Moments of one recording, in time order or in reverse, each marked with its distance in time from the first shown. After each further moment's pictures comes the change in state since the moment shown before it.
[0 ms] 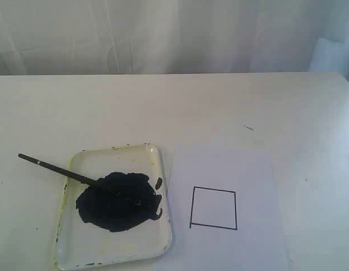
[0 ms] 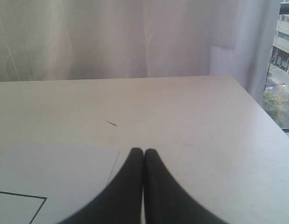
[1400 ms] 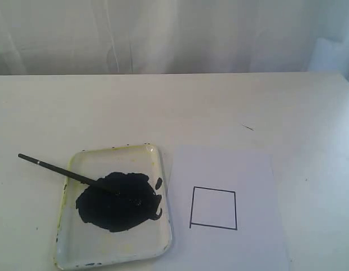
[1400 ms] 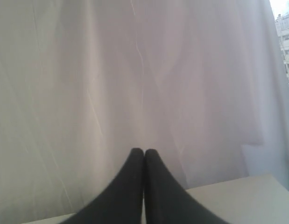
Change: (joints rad) left arm 0.000 0.000 -0.557 -0.024 0.313 -0.143; right arm 0.000 0.152 -0.460 0.026 -0.019 0.189
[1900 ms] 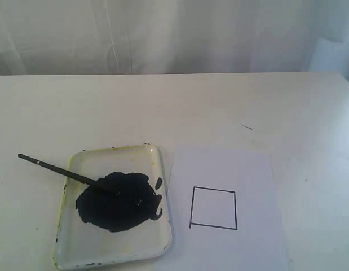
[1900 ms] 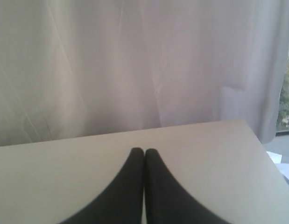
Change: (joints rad) left arm 0.000 0.503 -0.193 -0.023 0.257 0.179; right arm 0.000 0.569 -0.384 0.000 0.207 -0.125
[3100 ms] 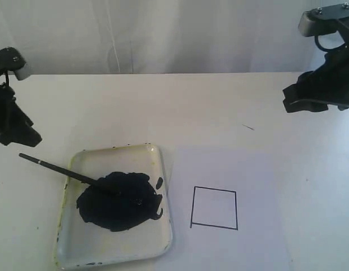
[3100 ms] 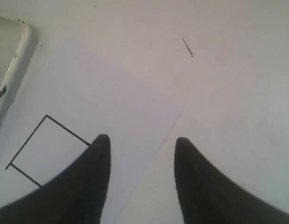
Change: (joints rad) left arm -0.002 1.129 -0.452 -0.496 0.003 1.233; right arm 0.003 0.661 -0.223 0.401 0.375 -0.724
